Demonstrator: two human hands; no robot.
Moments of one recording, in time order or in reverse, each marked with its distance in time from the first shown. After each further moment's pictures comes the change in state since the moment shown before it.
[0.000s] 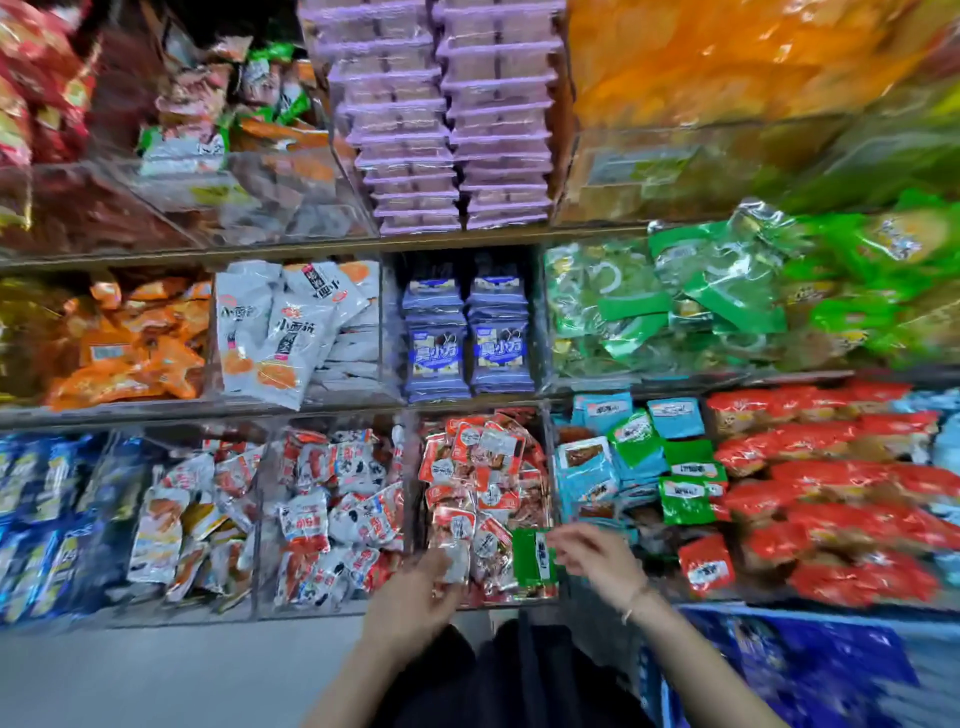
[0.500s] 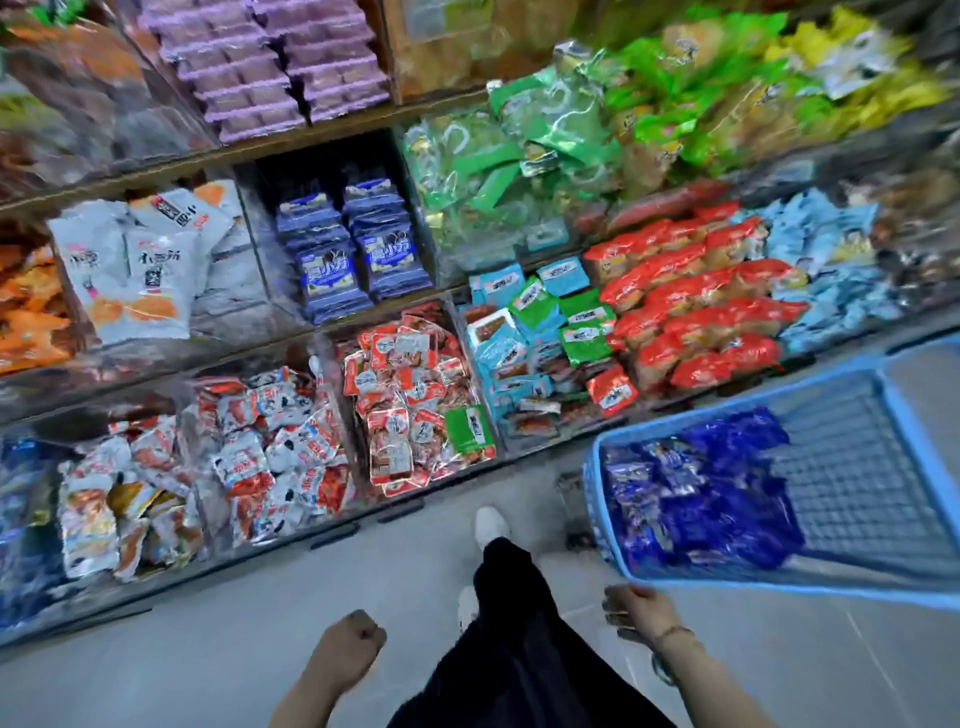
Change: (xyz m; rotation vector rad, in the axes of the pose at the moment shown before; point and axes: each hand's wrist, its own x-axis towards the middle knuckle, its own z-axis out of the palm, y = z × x) left_hand -0.091 -0.108 0.093 0.140 -0.435 -0.222; right_hand -0.156 0.225 0.028 0.349 0.330 0.596
